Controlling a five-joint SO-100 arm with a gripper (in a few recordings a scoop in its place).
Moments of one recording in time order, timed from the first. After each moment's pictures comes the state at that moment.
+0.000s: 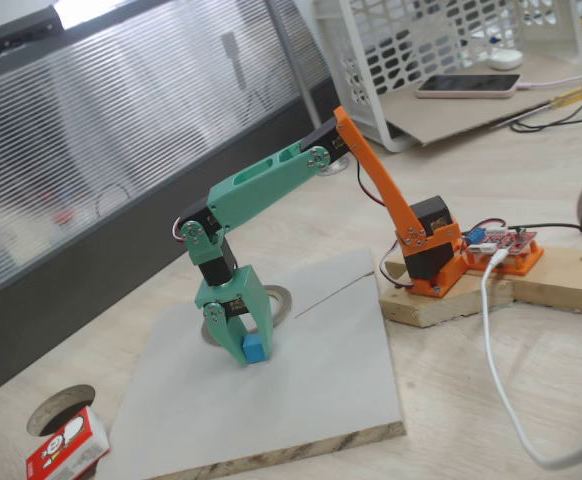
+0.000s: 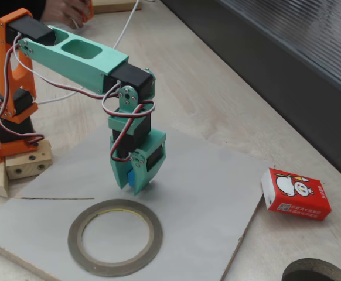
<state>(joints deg) -7.6 71.8 85.3 78.5 104.6</state>
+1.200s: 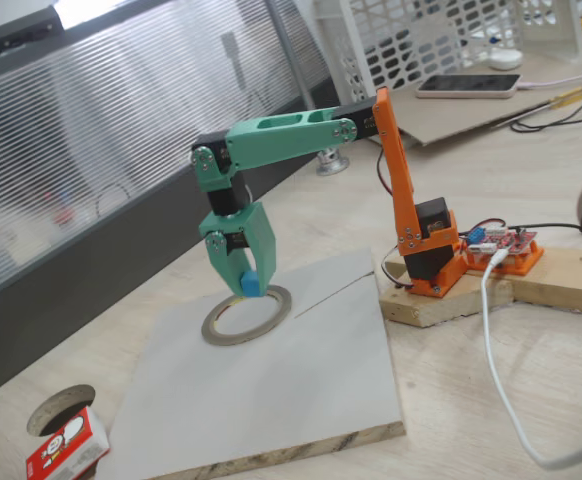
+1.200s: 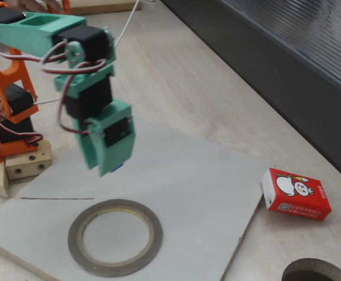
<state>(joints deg) 7.1 89.5 85.3 89.6 104.6</state>
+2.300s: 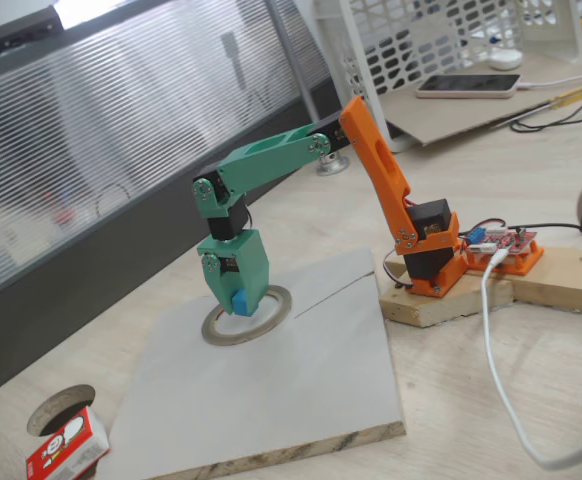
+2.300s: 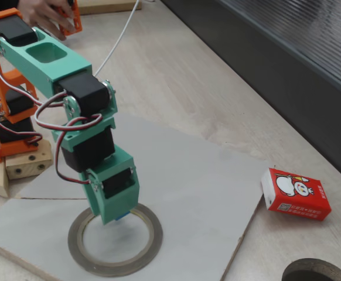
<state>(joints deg) 12.7 75.2 85.3 72.6 104.6</state>
